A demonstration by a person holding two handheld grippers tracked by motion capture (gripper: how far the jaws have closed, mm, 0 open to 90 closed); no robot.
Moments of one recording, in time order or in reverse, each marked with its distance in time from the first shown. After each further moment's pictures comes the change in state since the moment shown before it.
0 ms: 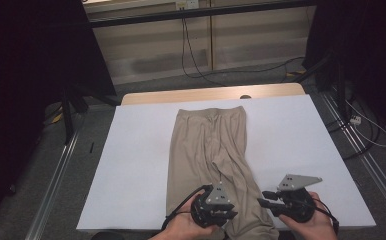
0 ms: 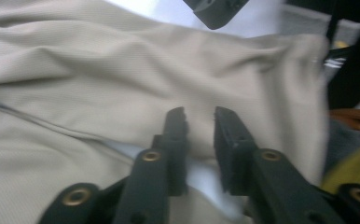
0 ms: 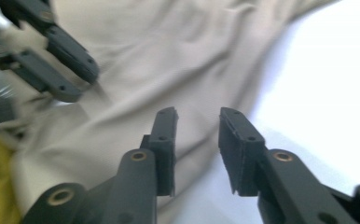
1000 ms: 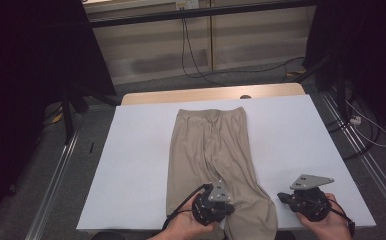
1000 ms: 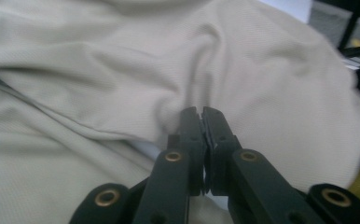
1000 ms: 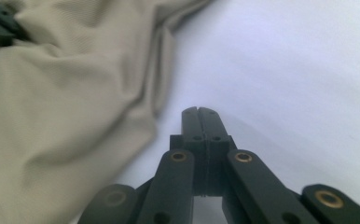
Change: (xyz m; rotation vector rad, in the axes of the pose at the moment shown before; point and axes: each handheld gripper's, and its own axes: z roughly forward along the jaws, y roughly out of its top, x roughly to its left) left arm 0.002 -0.006 0.002 0.040 0.004 -0.062; right arm -0.026 -0.023 -0.014 0.088 -0.152 0.014
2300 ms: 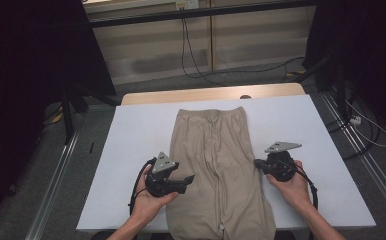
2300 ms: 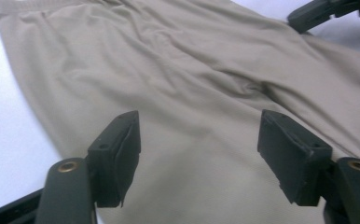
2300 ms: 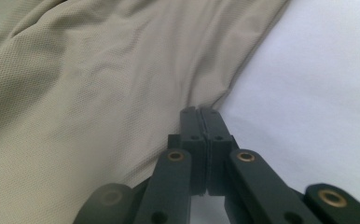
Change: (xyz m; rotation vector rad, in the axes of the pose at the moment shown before) left arm 0.088 -0.038 -0.081 -0.251 0.354 -0.217; right arm -0.031 0.073 0.076 -0.112 -0.023 0.081
